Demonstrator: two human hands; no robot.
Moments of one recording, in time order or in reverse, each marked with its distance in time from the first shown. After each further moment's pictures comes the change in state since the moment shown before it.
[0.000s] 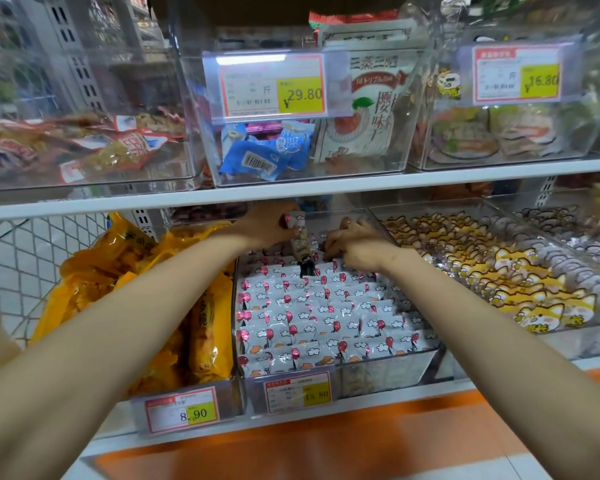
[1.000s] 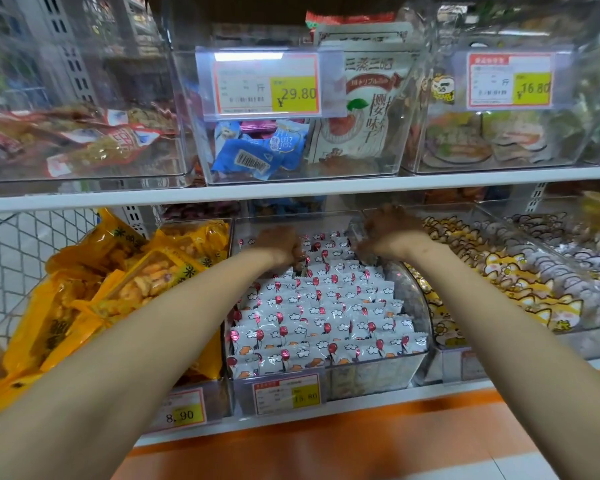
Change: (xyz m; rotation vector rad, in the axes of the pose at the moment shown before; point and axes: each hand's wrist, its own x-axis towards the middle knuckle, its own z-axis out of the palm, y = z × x) left_hand 0.015 0.006 0.054 0.162 -0.125 -0.151; right_hand -0.037 0.028 -0.036 -0.088 0.176 0.245
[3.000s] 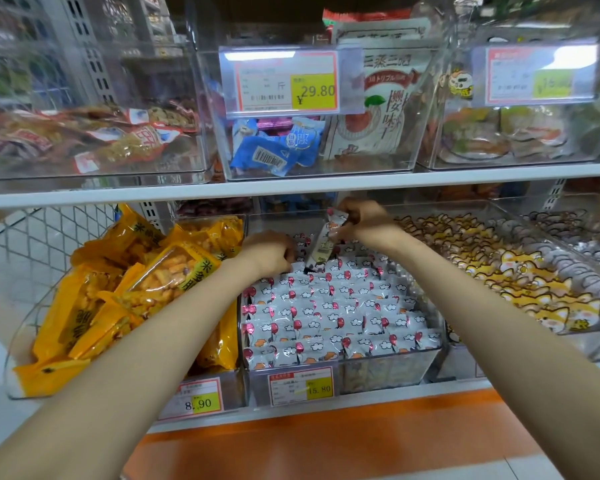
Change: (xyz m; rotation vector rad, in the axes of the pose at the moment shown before) left_hand -0.045 -0.015 -0.017 0.166 -0.006 0.007; right_hand 0.001 -0.052 -0.003 0.811 0.001 -0.109
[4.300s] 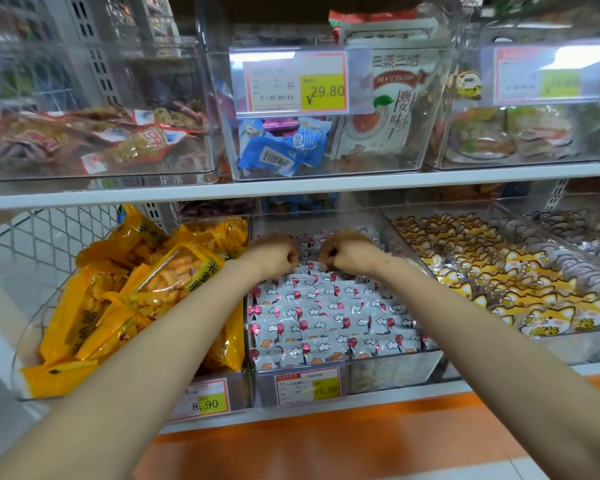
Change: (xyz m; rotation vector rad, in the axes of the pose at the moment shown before) left_hand 0.001 -0.004 0.005 -0.105 -0.033 0.025; right_hand 0.004 0.012 0.042 -0.472 -0.231 -0.089
